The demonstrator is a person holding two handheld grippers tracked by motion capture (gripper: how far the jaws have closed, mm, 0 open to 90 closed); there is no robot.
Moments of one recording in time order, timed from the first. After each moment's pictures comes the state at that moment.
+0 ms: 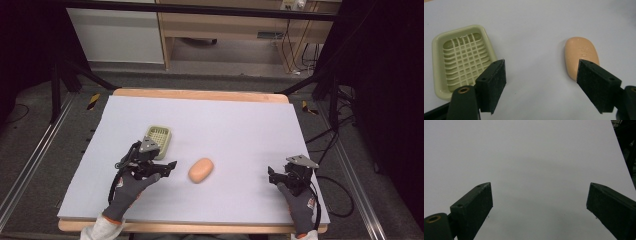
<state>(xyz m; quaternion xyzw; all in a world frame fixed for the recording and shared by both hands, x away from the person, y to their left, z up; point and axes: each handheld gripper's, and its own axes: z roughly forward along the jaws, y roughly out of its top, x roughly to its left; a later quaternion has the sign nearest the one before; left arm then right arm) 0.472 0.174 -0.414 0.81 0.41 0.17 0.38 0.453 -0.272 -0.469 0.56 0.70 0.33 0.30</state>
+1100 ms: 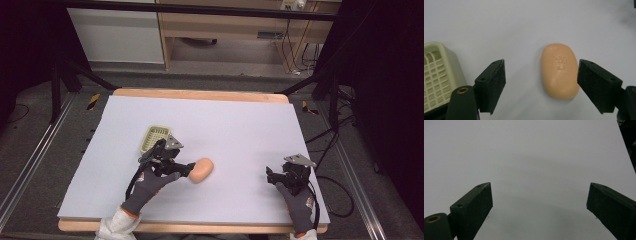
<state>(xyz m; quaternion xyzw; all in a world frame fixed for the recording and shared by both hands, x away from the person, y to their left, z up) 0.484 0.121 -0.415 0.85 0.36 0.15 0.36 0.456 -0.267 -0.470 0.56 0.71 0.32 0.29</state>
